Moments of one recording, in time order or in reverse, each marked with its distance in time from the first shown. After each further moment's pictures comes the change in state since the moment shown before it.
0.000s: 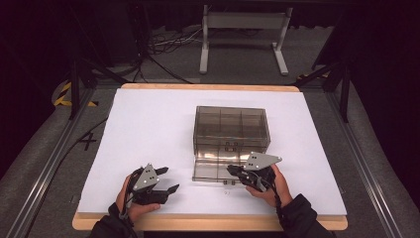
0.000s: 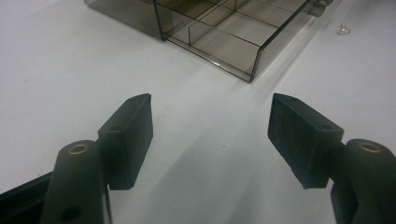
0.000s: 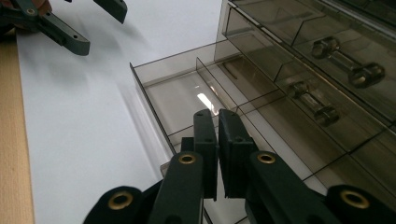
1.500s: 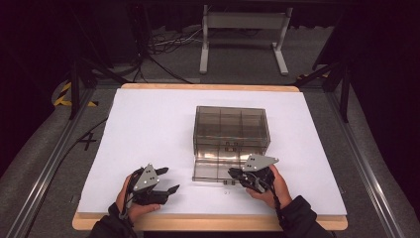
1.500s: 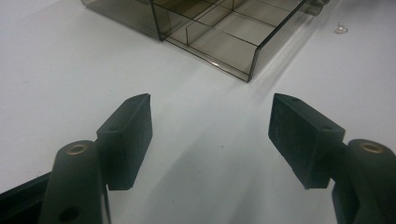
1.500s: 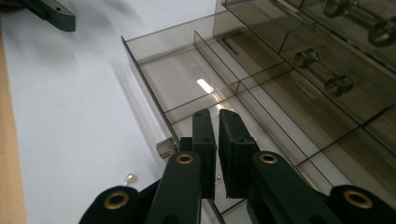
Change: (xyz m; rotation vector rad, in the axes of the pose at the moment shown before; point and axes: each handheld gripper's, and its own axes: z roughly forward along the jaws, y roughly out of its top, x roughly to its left) left arm 0.000 0.000 0.000 0.003 -0.002 0.011; right arm 0.000 -0.010 0.005 0.055 -0.002 0.015
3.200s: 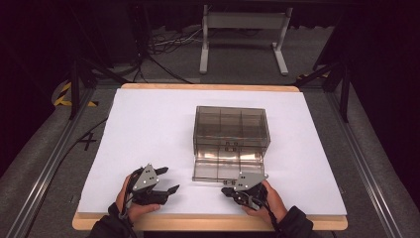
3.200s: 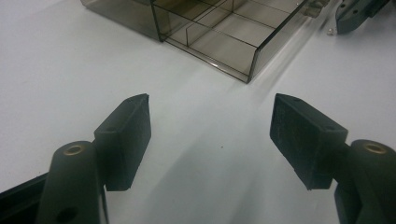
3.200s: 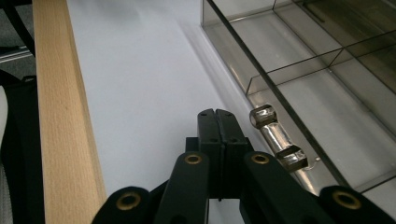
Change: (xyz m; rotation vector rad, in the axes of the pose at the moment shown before) left arm 0.001 0.000 0.000 -0.007 -0.006 -0.003; right arm 0.036 -0.018 0.012 0.061 0.111 -0.060
